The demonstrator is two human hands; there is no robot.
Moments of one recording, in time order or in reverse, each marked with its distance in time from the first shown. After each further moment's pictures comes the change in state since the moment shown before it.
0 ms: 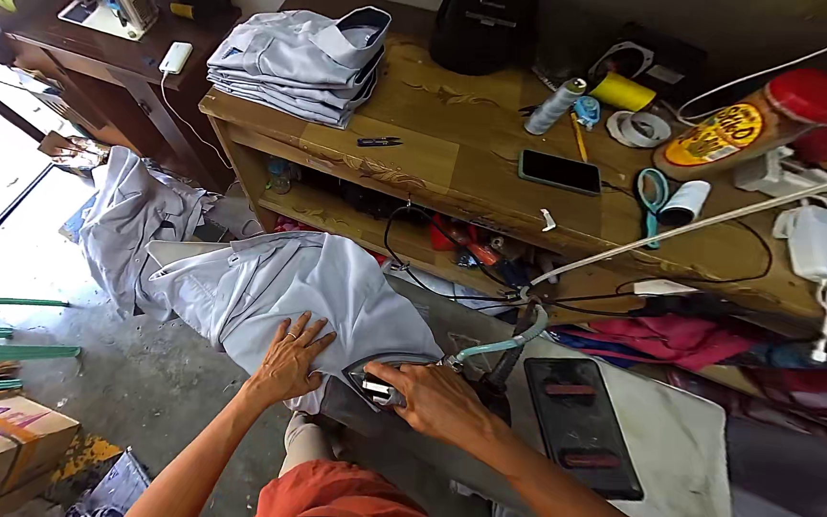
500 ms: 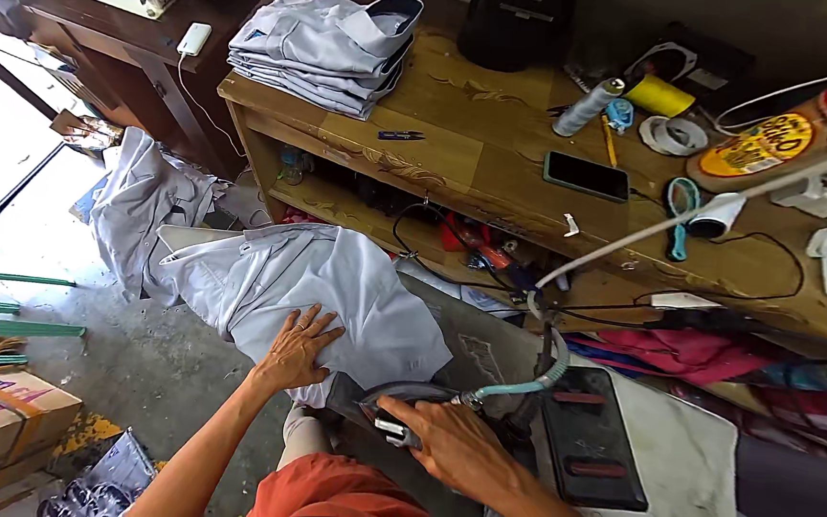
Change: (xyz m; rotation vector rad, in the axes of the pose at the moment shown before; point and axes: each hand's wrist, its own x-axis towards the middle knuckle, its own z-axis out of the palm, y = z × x) left_hand 0.004 -0.010 -0.001 -0.042 -0.044 0.014; right_hand -0.029 -0.019 0.022 -0.029 -0.104 0.024
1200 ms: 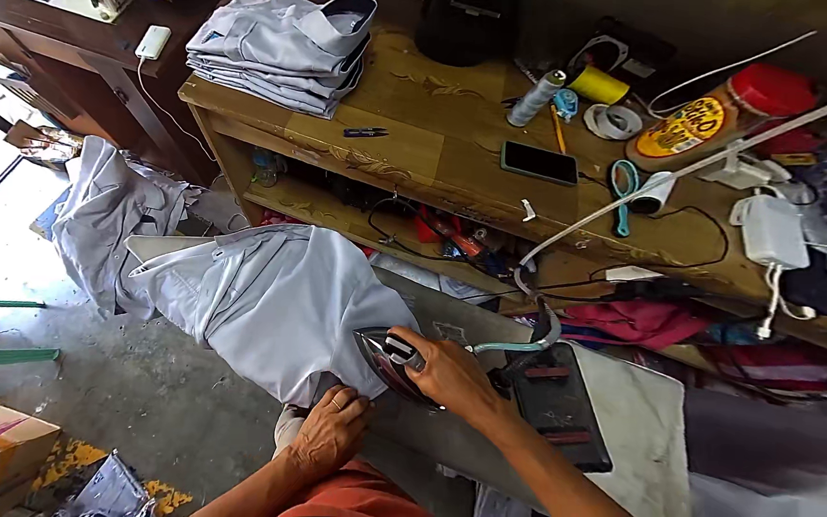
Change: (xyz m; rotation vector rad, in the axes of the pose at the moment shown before) left_hand -0.029 0.105 0.112 0.055 0.484 0.399; right_hand 0.017 0.054 -0.018 0.191 0.308 0.280
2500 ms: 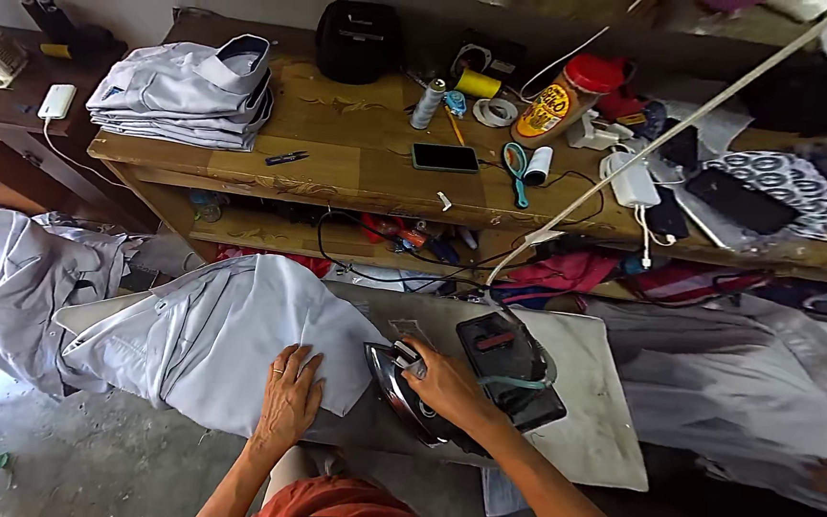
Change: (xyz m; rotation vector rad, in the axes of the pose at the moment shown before) left_hand 0.066 -0.057 -0.030 -0.009 0.090 -0.245; right_hand -0.042 0.045 0.012 0.235 0.054 0.424
